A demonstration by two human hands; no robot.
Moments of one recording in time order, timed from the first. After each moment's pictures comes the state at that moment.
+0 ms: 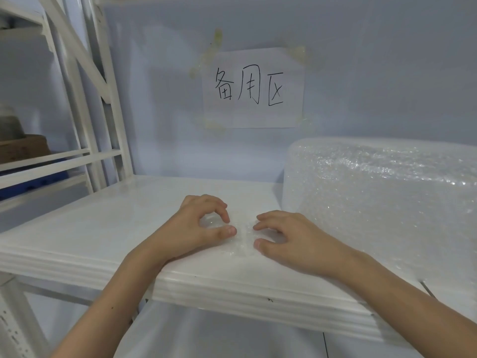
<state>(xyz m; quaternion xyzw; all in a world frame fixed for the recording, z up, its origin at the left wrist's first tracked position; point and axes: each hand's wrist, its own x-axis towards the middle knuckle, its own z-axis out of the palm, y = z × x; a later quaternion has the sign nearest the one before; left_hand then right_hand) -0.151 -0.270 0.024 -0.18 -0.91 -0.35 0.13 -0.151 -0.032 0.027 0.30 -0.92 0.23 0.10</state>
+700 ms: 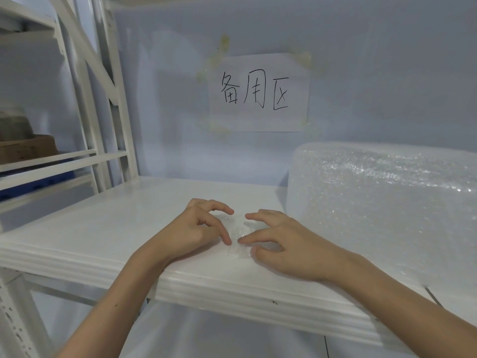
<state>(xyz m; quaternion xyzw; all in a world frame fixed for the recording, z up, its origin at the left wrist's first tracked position) -0.155 -0.276 0.023 -0.21 -0.90 -0.36 0.10 -0.147 -0.044 0.027 0.37 -0.91 0.20 0.07</state>
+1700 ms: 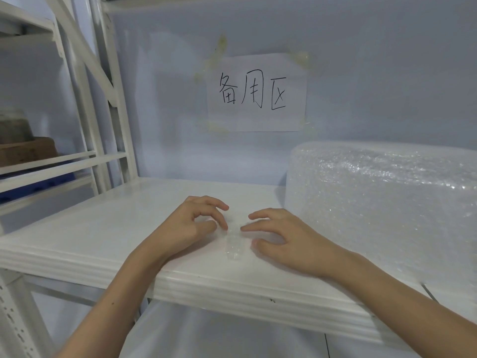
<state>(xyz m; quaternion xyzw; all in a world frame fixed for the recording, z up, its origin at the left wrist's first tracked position) -0.157 -0.280 0.024 -0.19 -0.89 -0.39 0.15 -0.155 -0.039 0.023 0.35 -0.89 0.26 0.10</state>
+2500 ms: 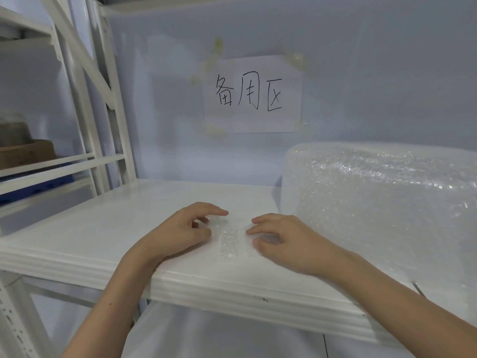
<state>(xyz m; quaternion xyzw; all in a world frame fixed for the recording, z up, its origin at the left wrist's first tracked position) -0.158 -0.282 0.023 -0.16 -0.91 -0.38 0.09 -0.158 -0.031 0.022 0.33 -0.90 0.26 0.09</state>
